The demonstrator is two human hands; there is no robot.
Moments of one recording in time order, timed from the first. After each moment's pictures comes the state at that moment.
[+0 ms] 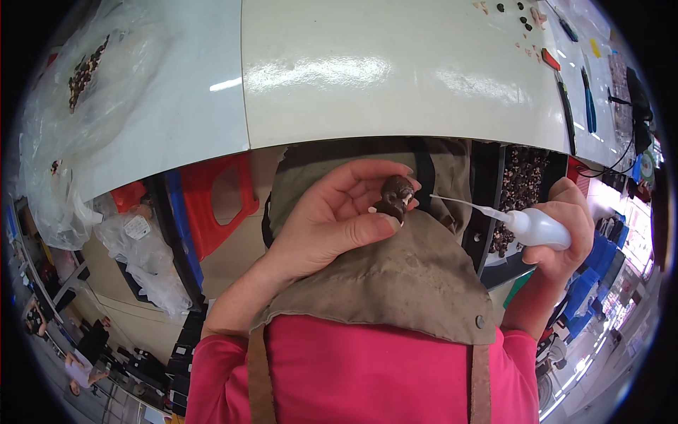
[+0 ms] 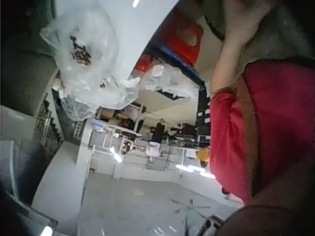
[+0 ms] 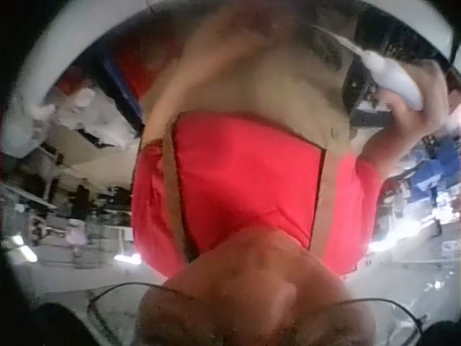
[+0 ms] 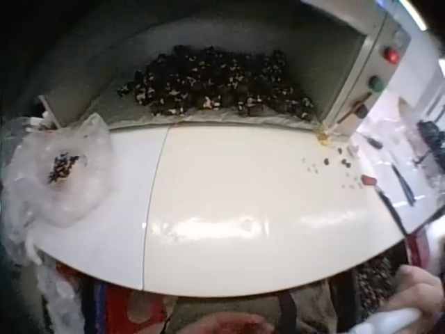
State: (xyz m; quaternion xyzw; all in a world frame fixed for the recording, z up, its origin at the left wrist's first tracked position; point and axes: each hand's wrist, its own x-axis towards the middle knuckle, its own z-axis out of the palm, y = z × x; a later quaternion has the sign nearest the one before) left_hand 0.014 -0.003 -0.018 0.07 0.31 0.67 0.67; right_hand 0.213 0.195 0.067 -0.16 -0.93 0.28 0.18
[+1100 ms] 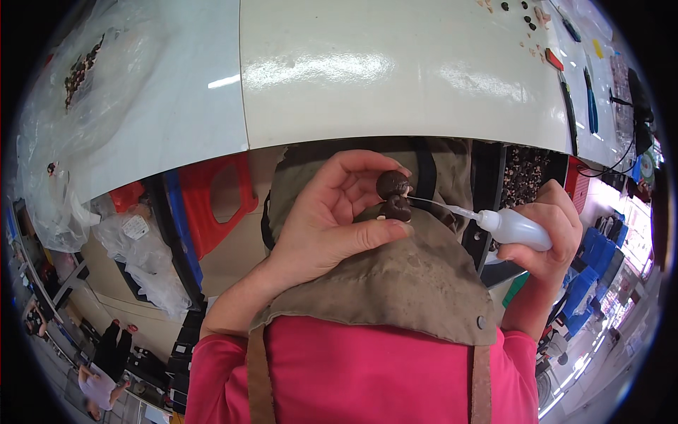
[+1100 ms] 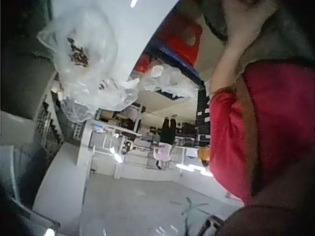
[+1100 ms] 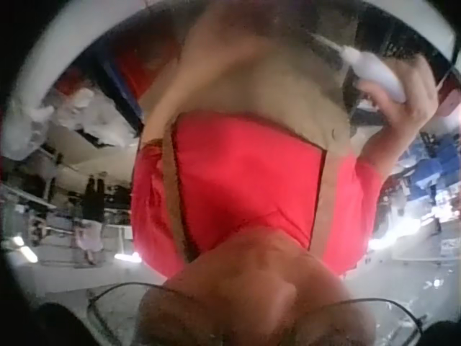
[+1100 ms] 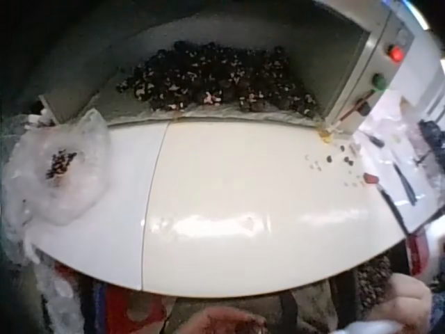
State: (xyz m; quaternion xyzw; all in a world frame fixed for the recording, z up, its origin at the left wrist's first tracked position) left_hand 0.011 -0.003 -0.022 0.10 0.36 0.69 0.62; right_hand 0.194 0.184 0.058 -0.15 -0.95 0.25 0.13
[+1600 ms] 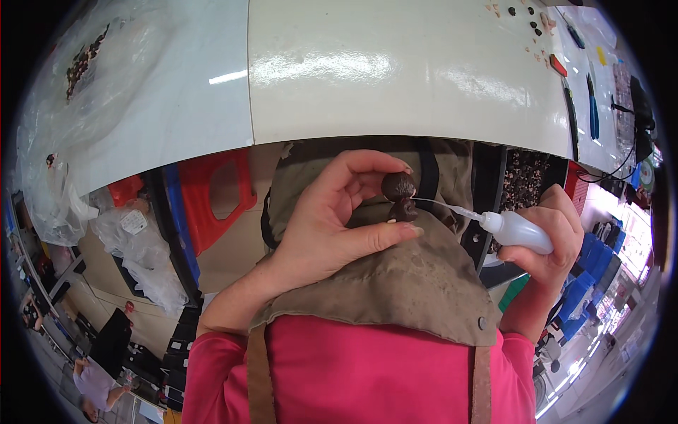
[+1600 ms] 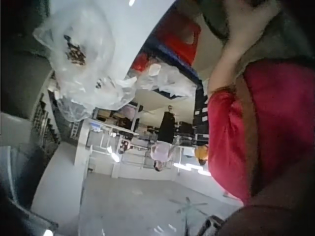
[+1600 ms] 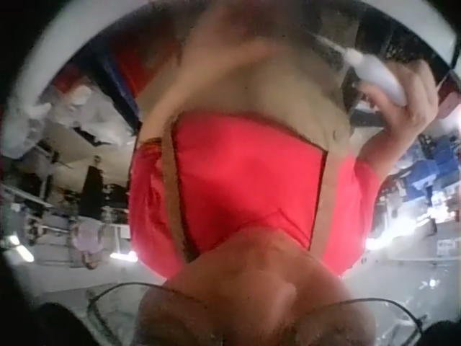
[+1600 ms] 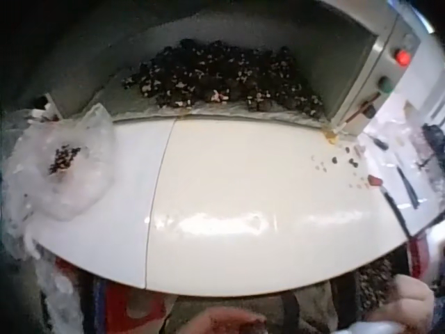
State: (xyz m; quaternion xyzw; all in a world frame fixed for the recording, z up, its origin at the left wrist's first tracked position) left_hand 0.018 0.000 -0.018 0.18 0.40 0.69 0.57; right_hand 0.198 0.185 0.063 -0.15 -0.95 0.22 0.14
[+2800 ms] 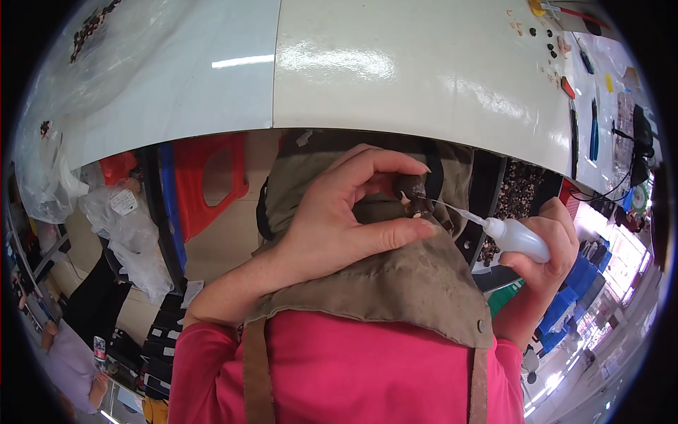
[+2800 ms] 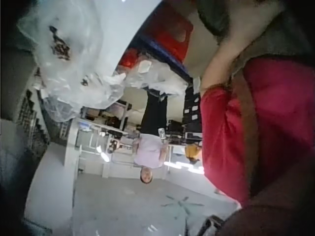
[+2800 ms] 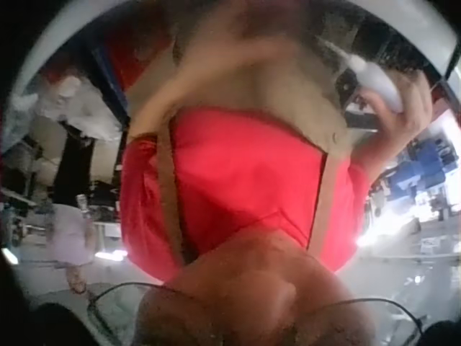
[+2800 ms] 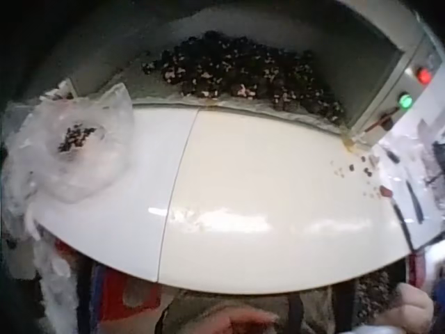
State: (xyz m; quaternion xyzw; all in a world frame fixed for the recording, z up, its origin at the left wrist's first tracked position) left_hand 0.007 -0.011 -0.029 0.22 0.46 0.67 0.54; right_hand 0.186 0.175 0.056 -0.15 -0.96 0.23 0.12
